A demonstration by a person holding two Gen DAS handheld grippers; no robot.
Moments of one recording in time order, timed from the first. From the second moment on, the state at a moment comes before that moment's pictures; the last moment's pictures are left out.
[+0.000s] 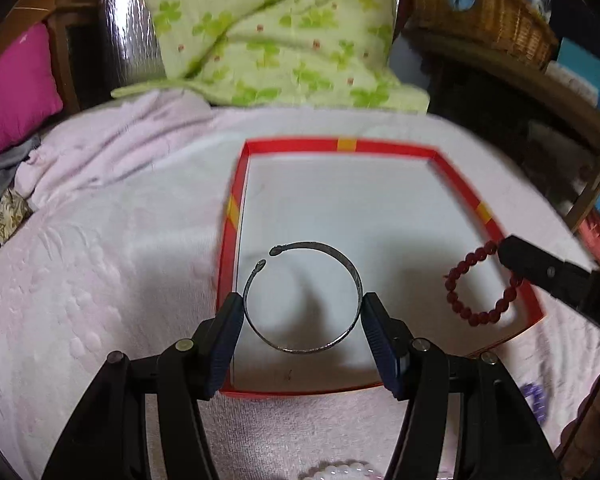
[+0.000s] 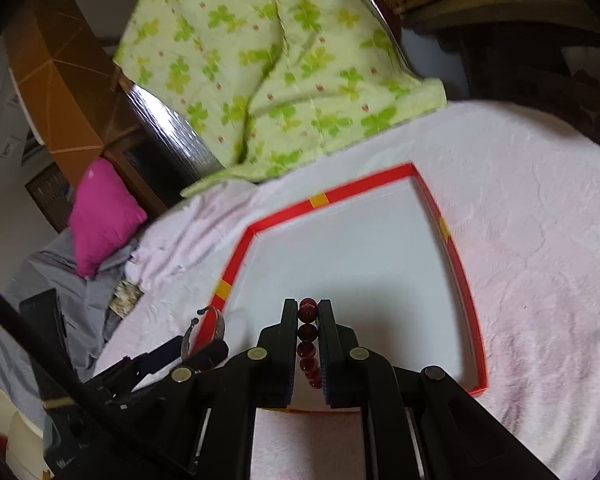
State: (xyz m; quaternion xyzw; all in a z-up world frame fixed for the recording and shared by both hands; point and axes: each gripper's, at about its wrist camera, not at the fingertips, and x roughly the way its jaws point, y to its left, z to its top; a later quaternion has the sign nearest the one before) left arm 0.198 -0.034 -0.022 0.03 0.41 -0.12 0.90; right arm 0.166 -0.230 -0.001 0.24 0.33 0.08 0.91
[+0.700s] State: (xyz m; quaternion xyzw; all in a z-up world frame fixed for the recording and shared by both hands) left arm 0.177 -0.038 -0.038 0.03 0.47 -0.13 0.87; right arm 0.172 -0.267 -0.047 0.26 0.45 0.05 0.85
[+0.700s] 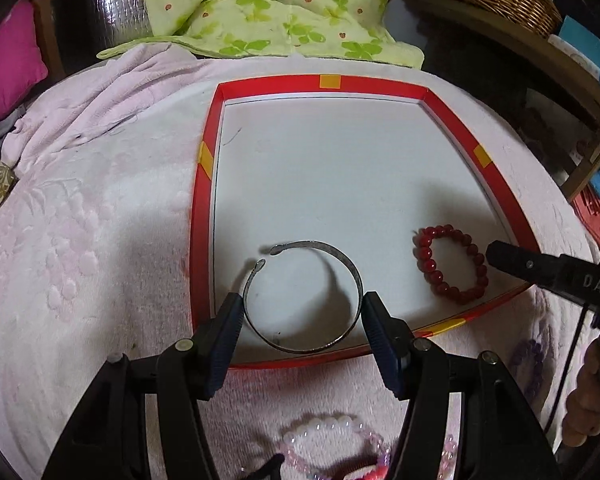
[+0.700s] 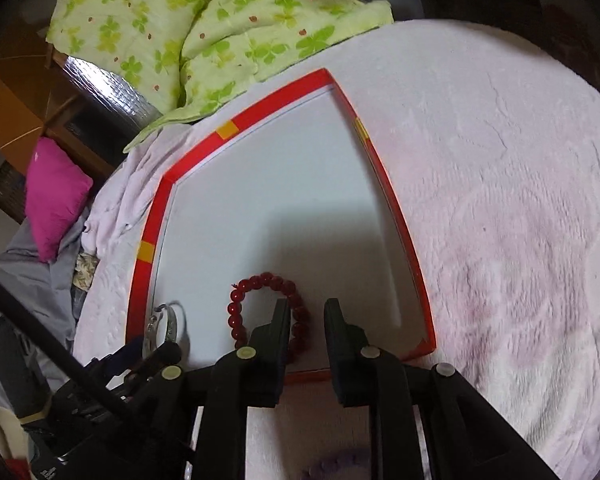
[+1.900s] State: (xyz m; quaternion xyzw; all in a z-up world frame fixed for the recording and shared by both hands) left arm 0.076 0.036 -0.008 0.05 0.42 -0.08 0.90; right arm 0.078 -0.329 -0.017 0.25 0.42 0.06 0.87
